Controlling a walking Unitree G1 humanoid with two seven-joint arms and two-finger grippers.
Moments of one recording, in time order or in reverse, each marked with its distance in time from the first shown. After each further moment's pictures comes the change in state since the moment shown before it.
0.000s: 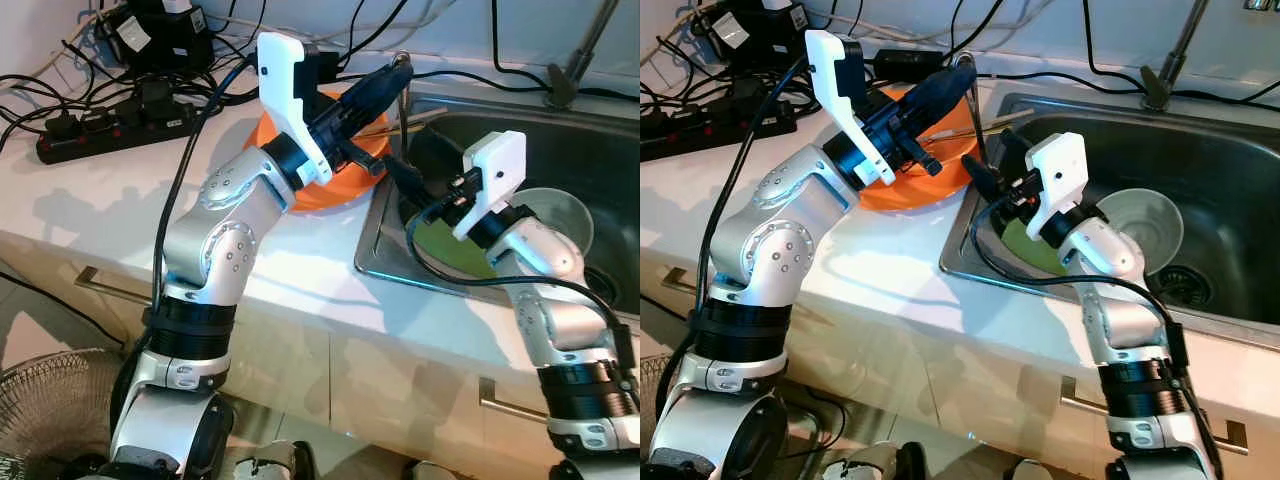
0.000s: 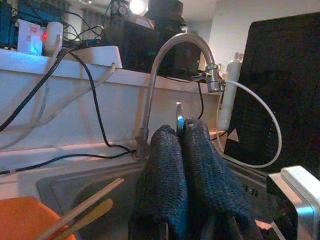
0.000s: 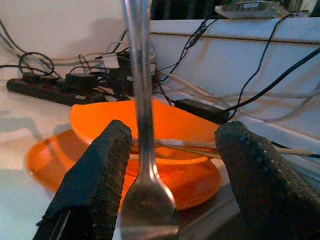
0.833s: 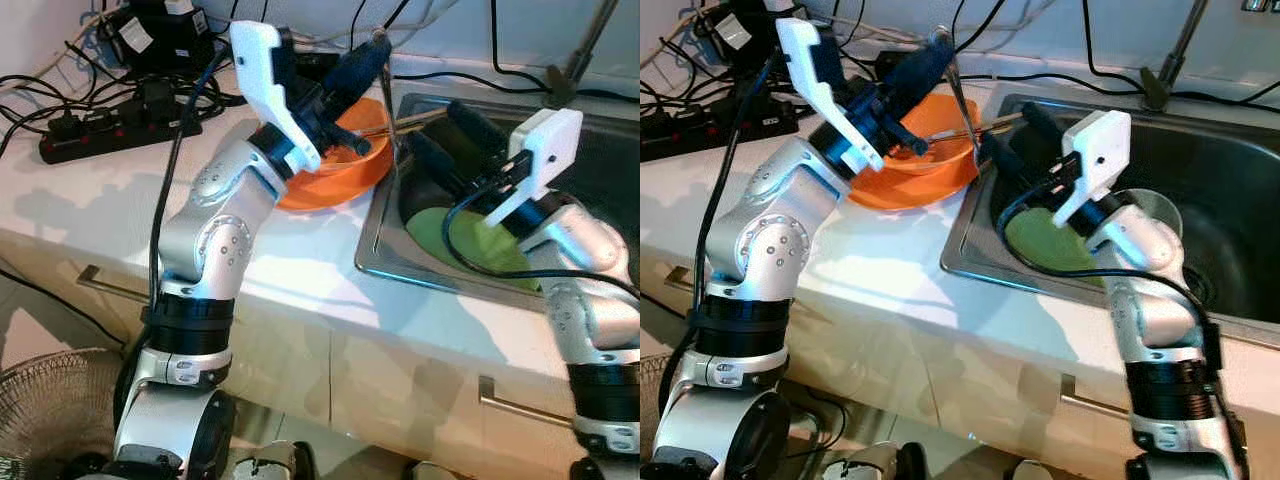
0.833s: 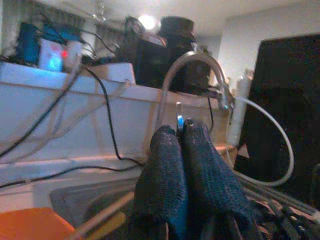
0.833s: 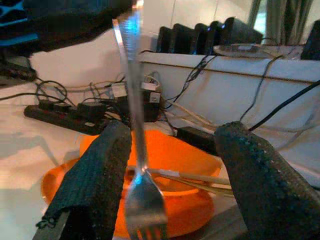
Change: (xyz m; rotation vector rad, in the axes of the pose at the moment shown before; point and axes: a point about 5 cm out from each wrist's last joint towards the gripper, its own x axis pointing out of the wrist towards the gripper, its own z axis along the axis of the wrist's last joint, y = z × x) left arm 0.000 0.006 0.006 -0.001 -0.053 0.041; right arm -0.013 -0.011 0.025 0.007 -0.090 0.050
